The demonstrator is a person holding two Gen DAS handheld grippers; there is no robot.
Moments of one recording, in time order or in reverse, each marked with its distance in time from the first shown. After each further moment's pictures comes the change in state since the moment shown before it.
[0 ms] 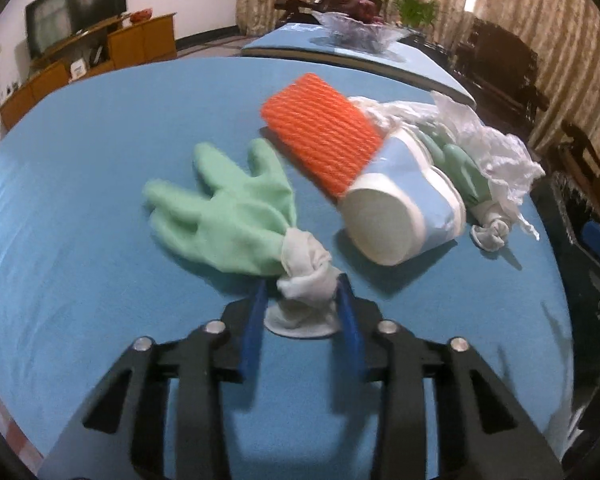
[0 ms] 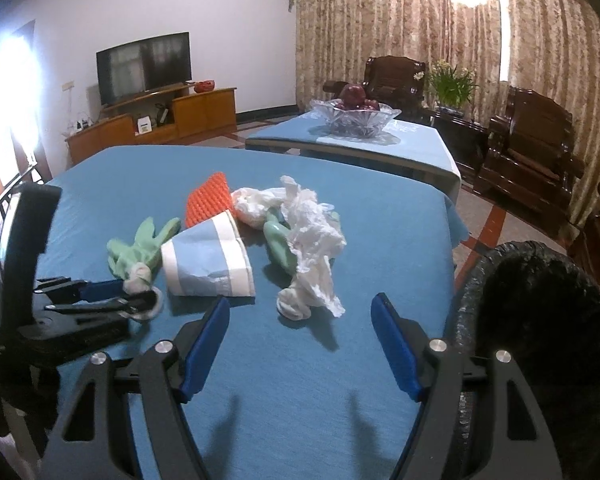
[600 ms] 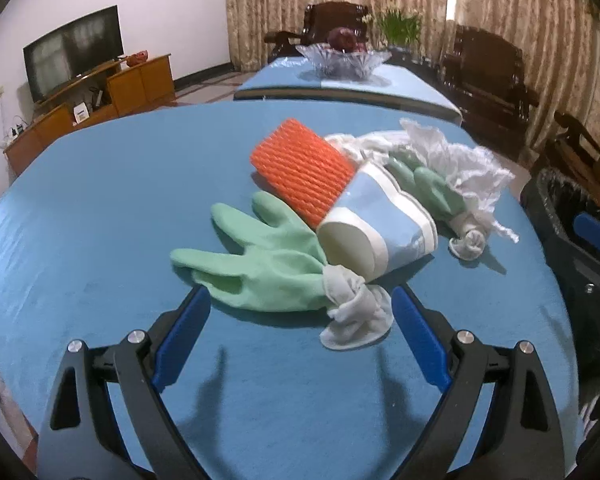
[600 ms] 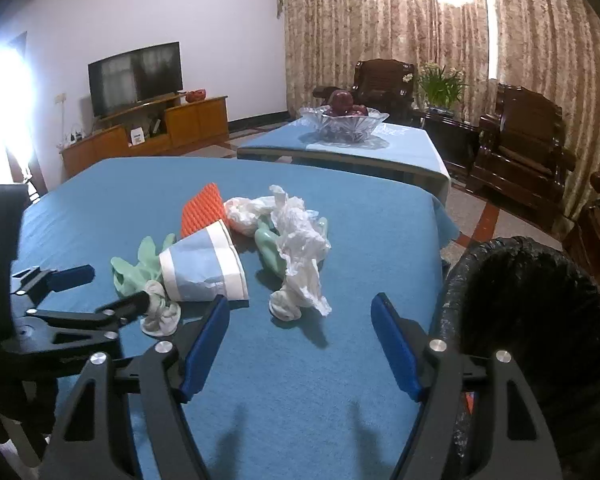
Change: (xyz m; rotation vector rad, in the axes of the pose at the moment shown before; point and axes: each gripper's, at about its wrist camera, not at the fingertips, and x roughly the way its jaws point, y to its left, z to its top) left arm -0.018 -0.029 0.003 0.112 -0.109 0.047; right arm -0.010 -0.009 -0.001 0.034 -0.021 -0.025
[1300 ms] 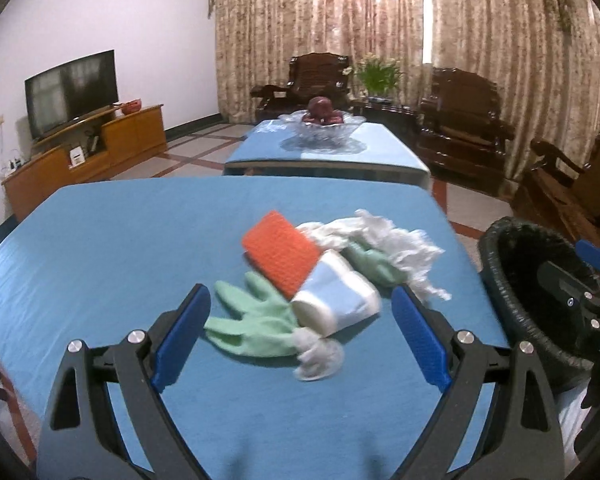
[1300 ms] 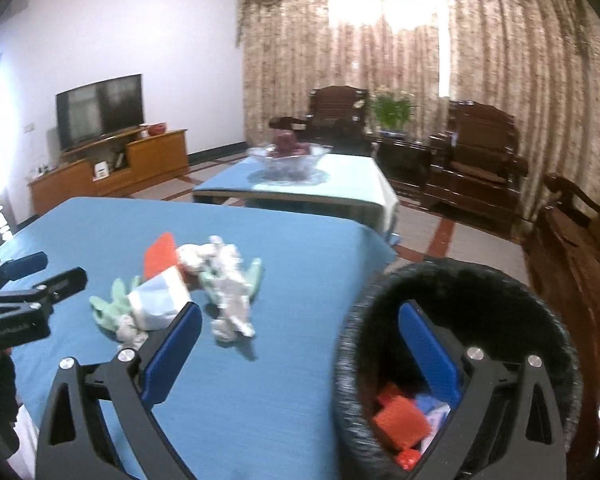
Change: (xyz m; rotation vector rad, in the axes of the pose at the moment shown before) left arm -0.084 -0.013 0.031 0.028 -0.202 -0.036; right arm -0.058 -0.031 0.018 0.062 -0.108 -0.120
